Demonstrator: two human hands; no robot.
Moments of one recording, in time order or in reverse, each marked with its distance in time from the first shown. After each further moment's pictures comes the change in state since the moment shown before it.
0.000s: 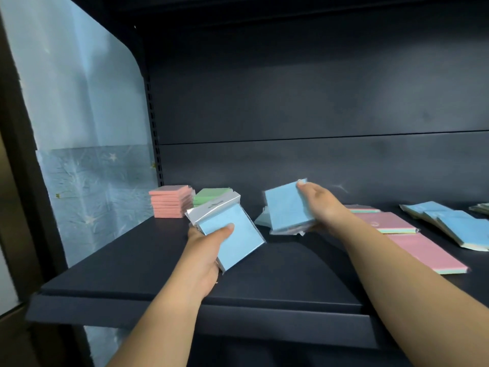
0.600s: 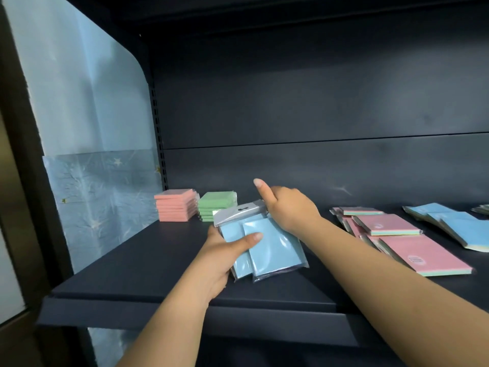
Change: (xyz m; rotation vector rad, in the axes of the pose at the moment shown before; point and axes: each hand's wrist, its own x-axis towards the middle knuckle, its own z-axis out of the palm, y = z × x) left_hand -0.002 -0.001 0.003 0.232 -0.148 -0.005; right_hand -0.017 -0.027 0.051 -0.763 0.038 -0.301
